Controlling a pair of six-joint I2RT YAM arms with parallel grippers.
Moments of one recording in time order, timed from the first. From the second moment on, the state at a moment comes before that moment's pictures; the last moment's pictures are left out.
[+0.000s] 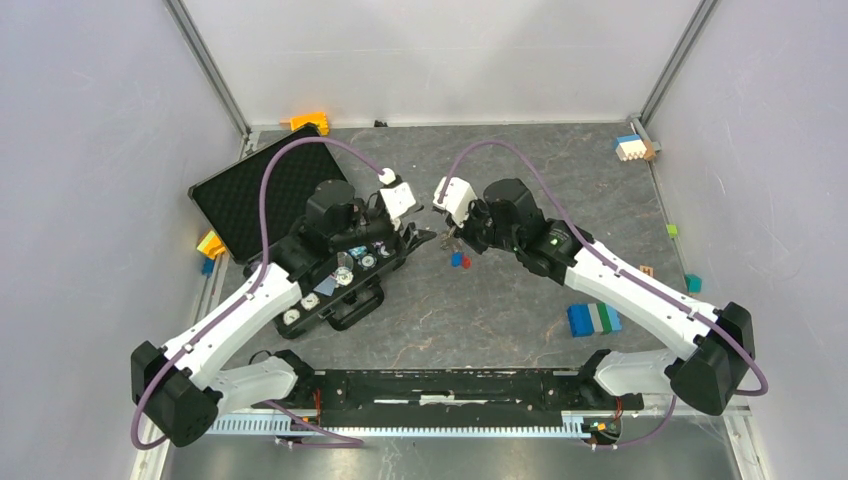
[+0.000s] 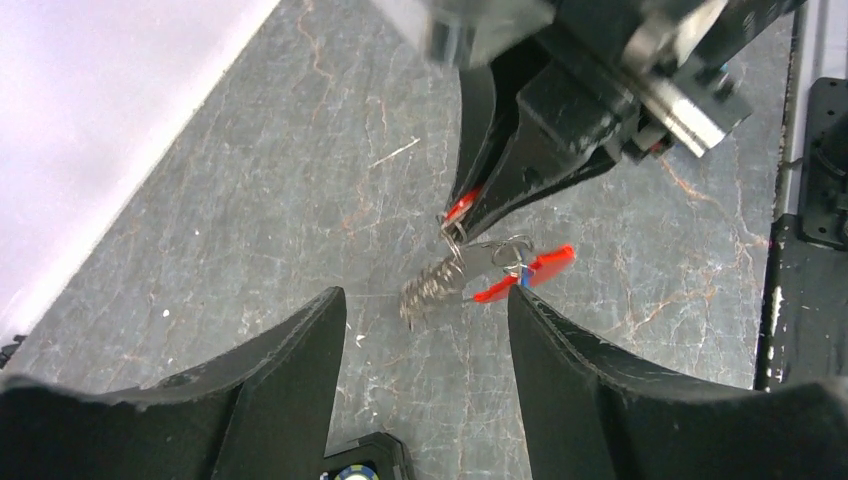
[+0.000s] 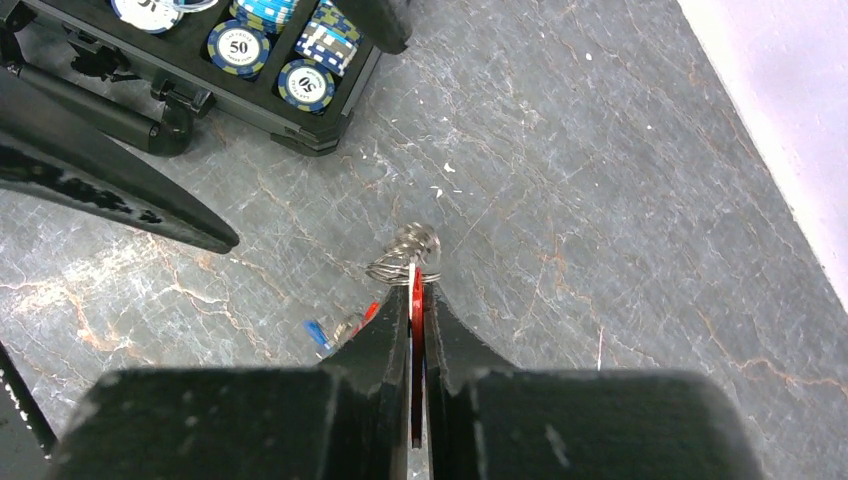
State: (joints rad) left arm -0.63 1.10 0.97 -0.11 0.49 0.31; right arm 0.80 1.28 1.12 -0.35 -0.07 -0.36
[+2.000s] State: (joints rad) left arm -0.61 1.32 0.76 0.44 0.70 0.19; right arm 0.73 1.26 1.07 -0.30 -0.16 -0.30
